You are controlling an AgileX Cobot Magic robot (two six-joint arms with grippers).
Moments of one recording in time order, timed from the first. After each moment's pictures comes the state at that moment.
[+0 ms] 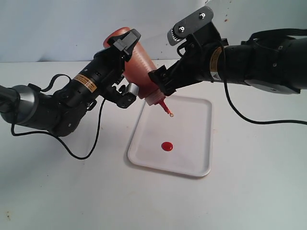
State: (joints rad) left arm -0.39 2.13 -1.04 0.19 -1.18 2.06; right arm 0.47 1.74 -1.08 -0.94 -0.16 0.68
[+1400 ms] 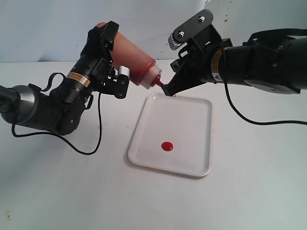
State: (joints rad) left arm -0.39 2.13 -1.04 -0.05 -1.17 1.89; right arm 0.47 1.74 -1.08 -0.94 -0.10 0.63
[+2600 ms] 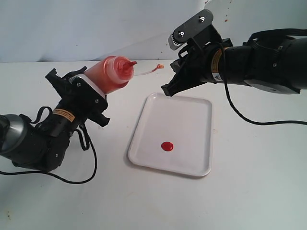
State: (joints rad) left arm -0.39 2.13 -0.78 -0.20 -1.18 0.88; right arm 0.47 1.74 -1.08 -0.94 -0.10 0.63
